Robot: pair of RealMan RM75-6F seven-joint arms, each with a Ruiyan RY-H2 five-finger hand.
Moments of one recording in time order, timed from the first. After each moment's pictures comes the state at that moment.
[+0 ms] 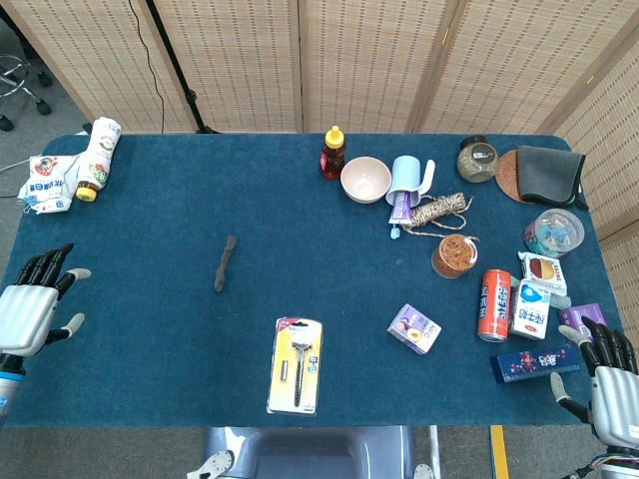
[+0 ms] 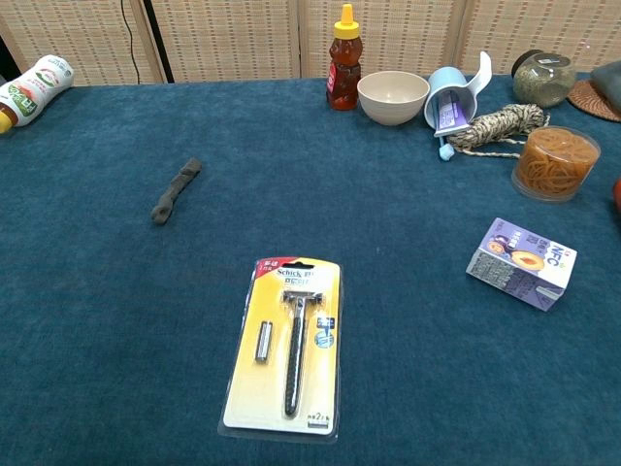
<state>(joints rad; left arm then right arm) -0.24 -1.05 -0.08 -1.64 1.46 1.29 0.11 -0.09 -1.13 0.04 -1.76 -1.50 1.61 -0.02</state>
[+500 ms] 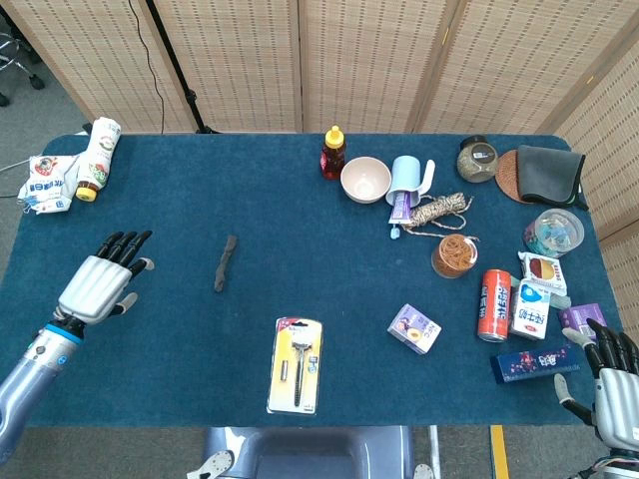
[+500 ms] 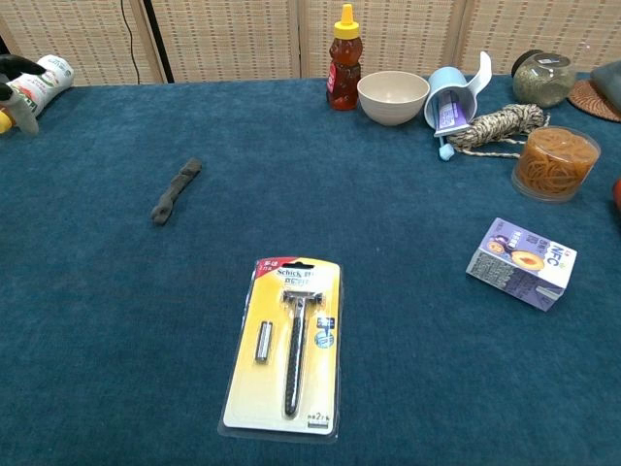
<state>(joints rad) -0.46 -1.19 -0.09 -1.45 1.57 1.09 0.13 -0.10 -1.13 0.04 -1.77 -1.49 1.61 -0.04</state>
